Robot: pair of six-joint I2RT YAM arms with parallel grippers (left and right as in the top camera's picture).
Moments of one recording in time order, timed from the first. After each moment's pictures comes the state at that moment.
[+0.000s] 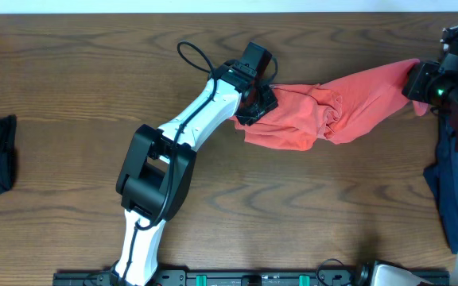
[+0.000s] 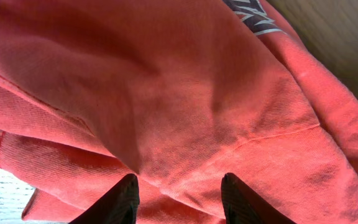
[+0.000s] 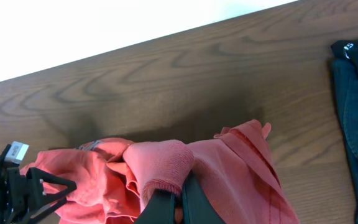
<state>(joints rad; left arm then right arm) -0.54 2.17 1.71 -0.72 0.28 -1.08 -0.24 1.38 1.40 -0.74 -0.28 0.12</state>
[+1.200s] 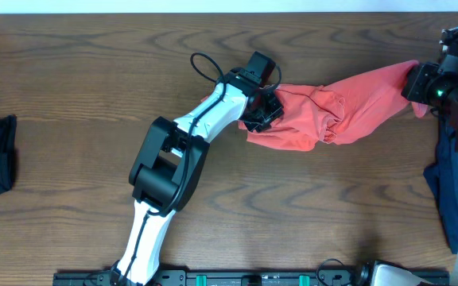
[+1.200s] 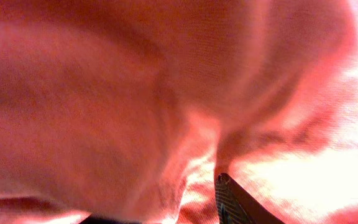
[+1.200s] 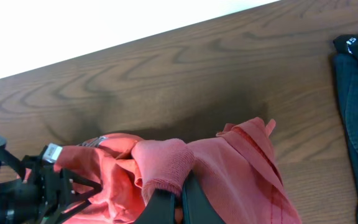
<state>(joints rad) -0.55 2.27 1.71 -0.64 0.42 -1.11 -0.24 1.38 1.40 -0.76 -0.28 0.12</state>
